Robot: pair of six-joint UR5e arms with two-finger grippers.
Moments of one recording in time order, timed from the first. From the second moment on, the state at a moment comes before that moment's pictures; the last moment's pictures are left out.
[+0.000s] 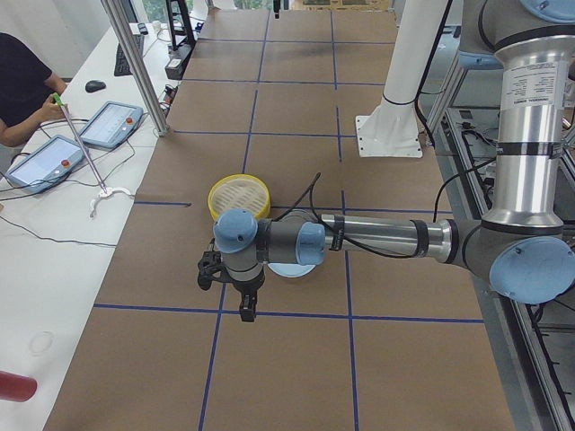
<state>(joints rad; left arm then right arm) -1.56 -1.54 -1.65 -1.53 -2.34 0.00 1.40 -1.55 1.70 -1.57 2.26 0.25</state>
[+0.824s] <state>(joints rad) -1.54 -1.56 -1.81 -1.54 -2.31 -0.01 1.40 -1.55 1.70 -1.57 2.26 0.25</state>
